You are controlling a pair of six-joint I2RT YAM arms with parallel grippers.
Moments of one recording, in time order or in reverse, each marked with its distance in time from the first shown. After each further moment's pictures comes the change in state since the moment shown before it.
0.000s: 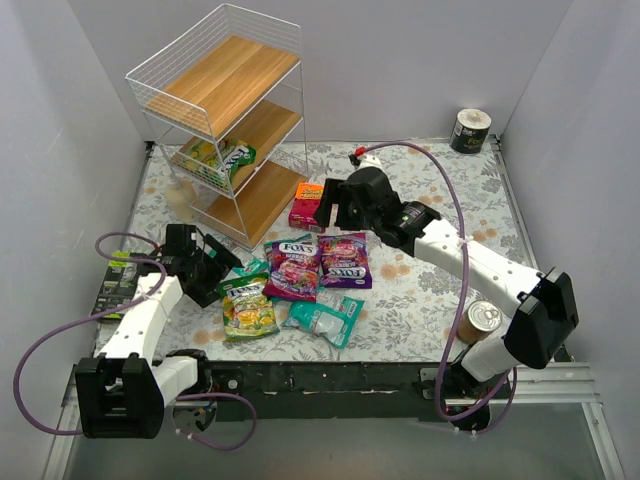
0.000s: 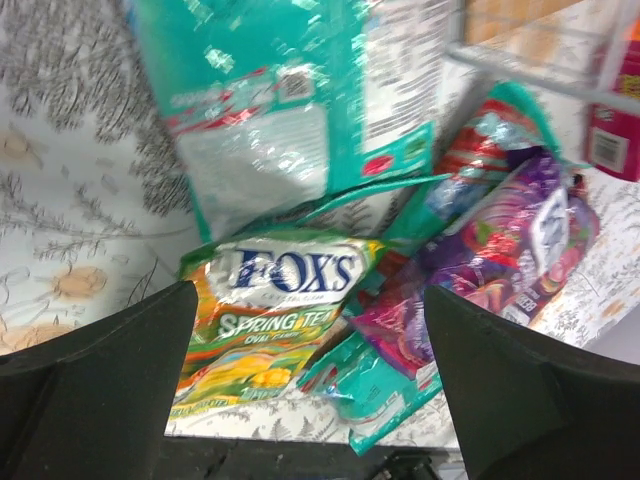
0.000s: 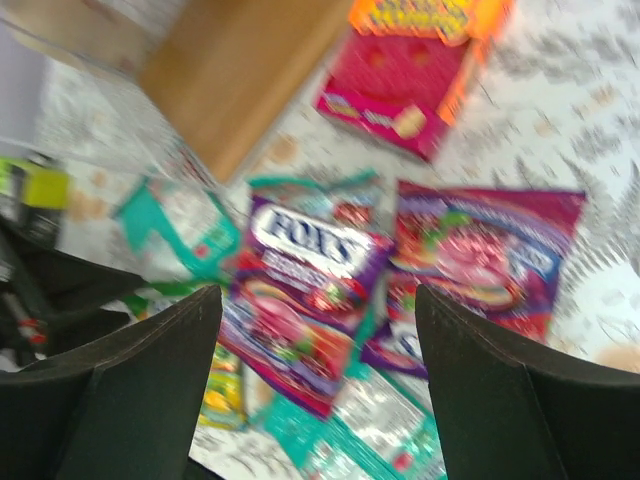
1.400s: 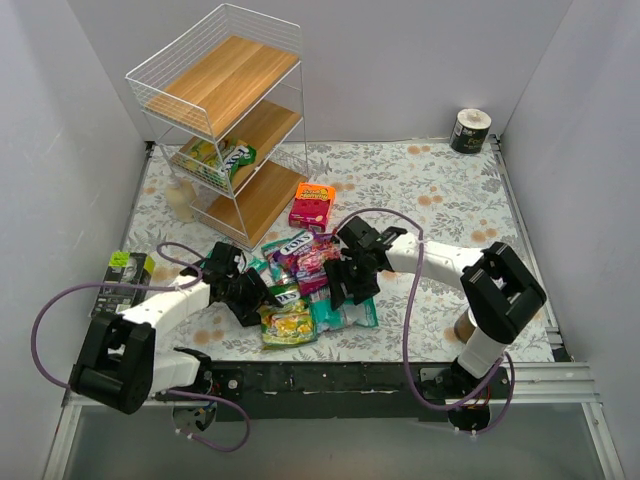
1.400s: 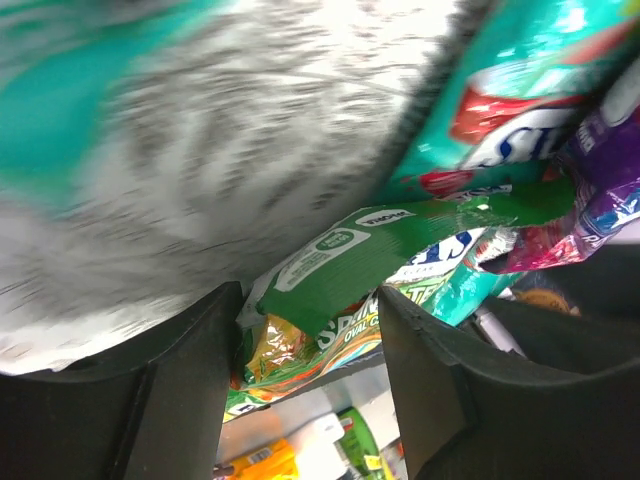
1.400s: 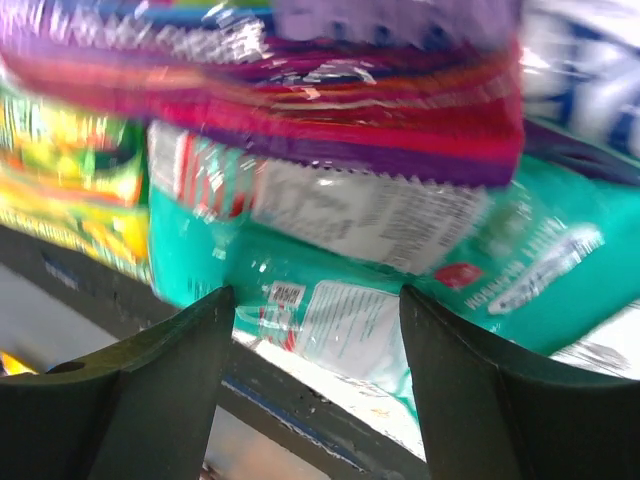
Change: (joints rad) left arm -0.306 0.131 -0.192 0.167 0.239 -0.151; right arm 0.017 0.194 -0.272 -0.241 -0.459 -0.225
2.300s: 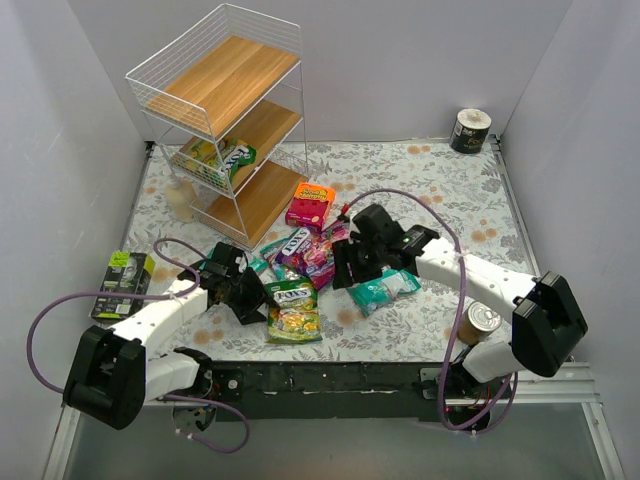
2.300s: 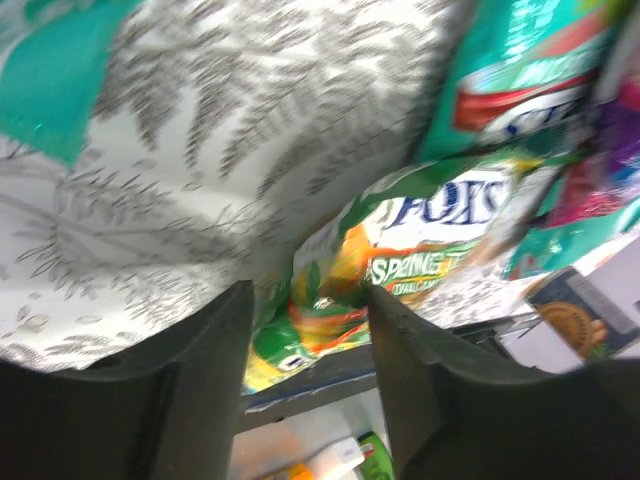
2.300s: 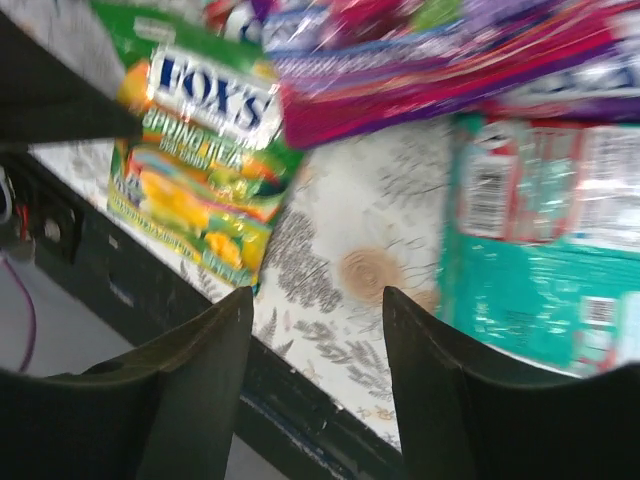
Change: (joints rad) left arm -0.065 -0.047 0.042 -0.023 -0.093 -0.005; right arm -0.063 -0.259 0.000 0.034 0.079 -0.002
